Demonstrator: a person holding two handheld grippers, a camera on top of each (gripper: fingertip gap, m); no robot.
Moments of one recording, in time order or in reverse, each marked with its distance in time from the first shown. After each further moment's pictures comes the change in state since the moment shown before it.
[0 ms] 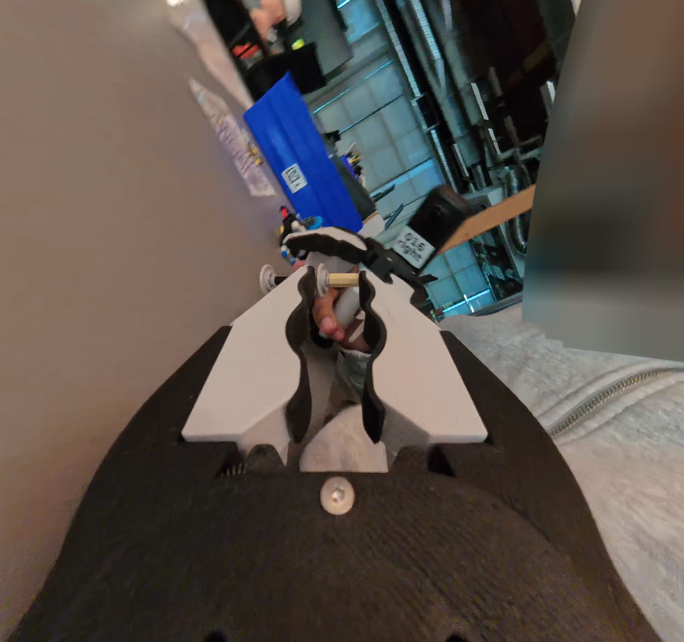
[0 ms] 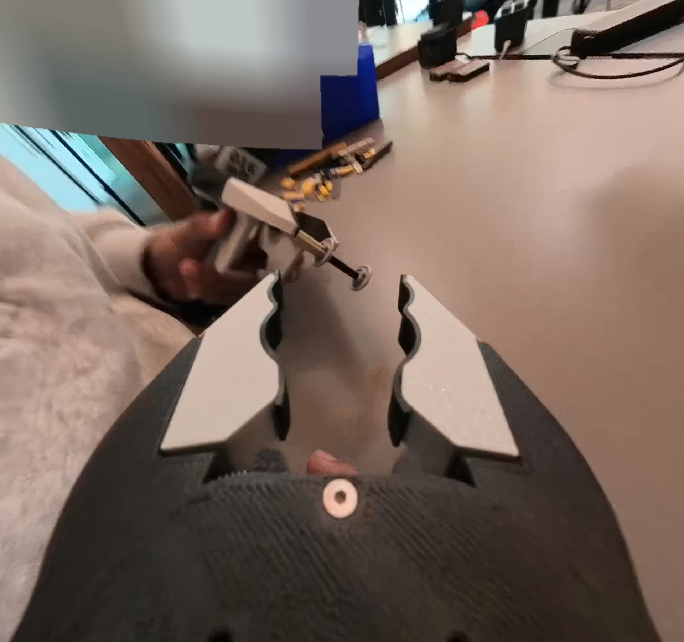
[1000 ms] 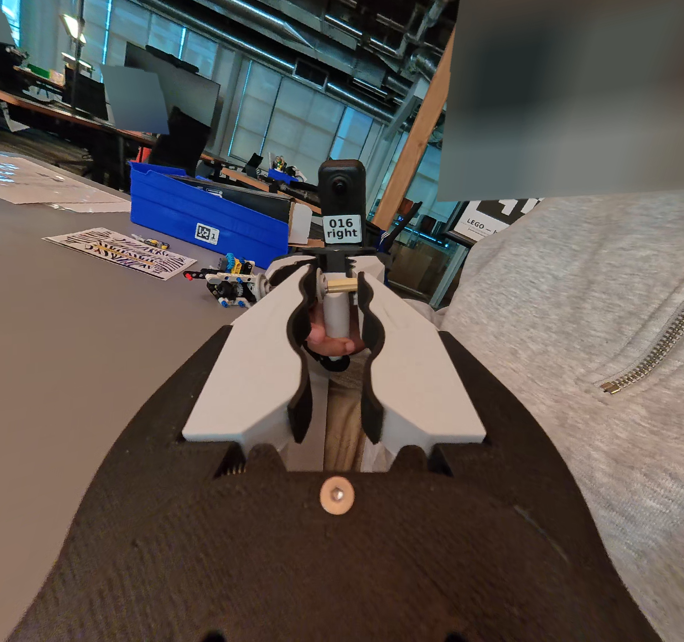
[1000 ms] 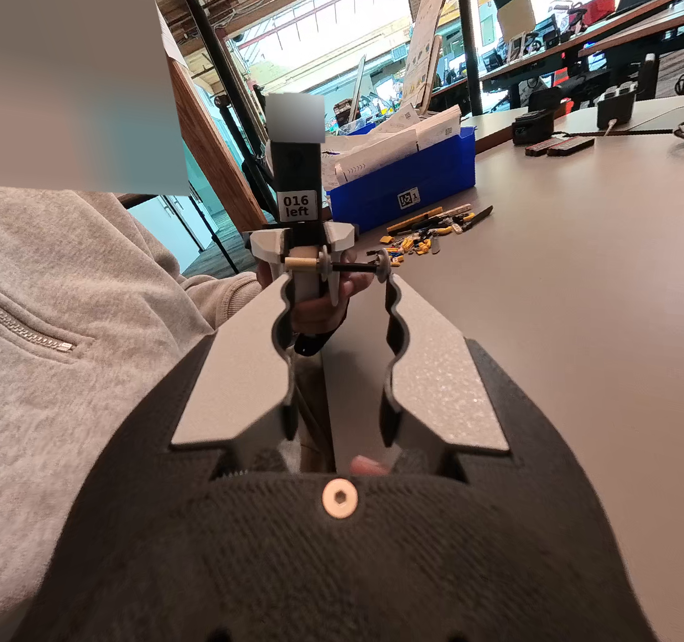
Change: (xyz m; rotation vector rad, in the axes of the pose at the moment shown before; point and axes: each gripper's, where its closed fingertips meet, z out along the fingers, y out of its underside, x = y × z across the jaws) left arm 0.087 0.041 -0.013 -0.035 0.273 0.634; right arm -0.079 -0.027 -0.021 0.213 -0.241 0.044
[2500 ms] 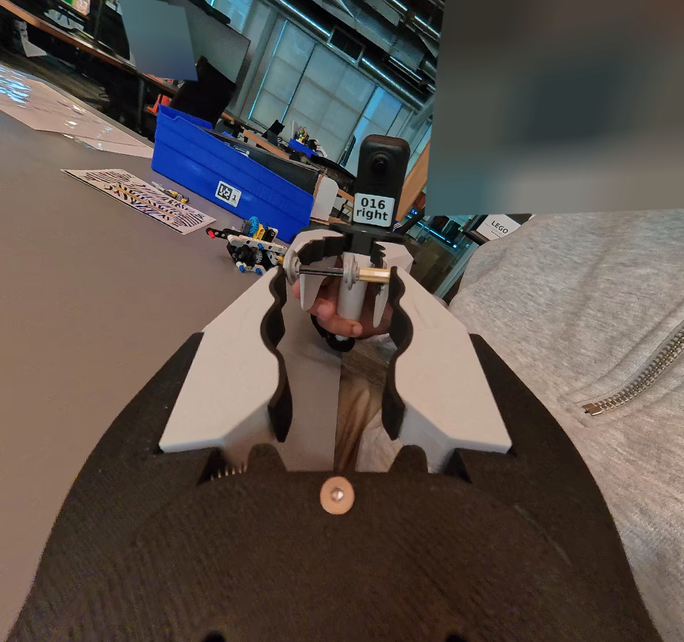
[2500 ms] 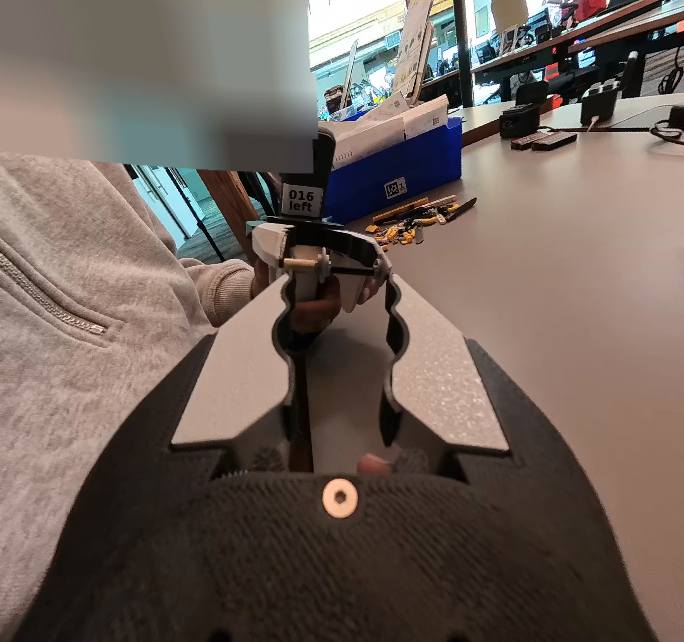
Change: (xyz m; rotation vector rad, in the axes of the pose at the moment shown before) left arm -0.029 0.019 0.002 -0.054 -0.078 -0.132; right arm 0.013 0.007 -0.005 -0.029 0.023 -0.033
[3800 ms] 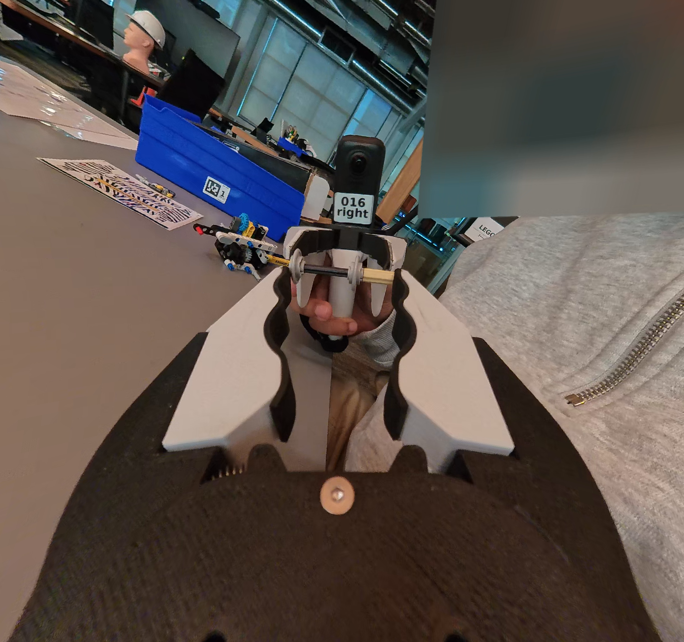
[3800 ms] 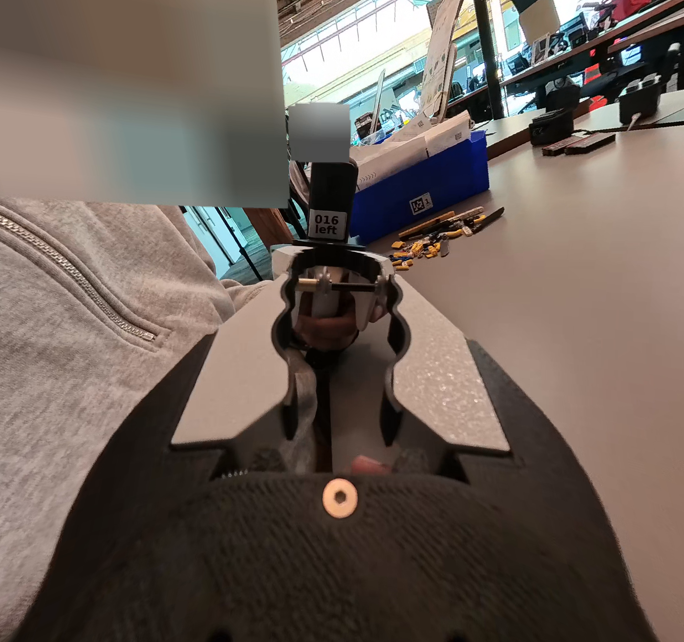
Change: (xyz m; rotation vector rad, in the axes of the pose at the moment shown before) left arm 0.001 0.003 0.004 0.003 0.029 -0.035; right arm -0.004 -0.010 -0.007 0.067 -0.093 0.093
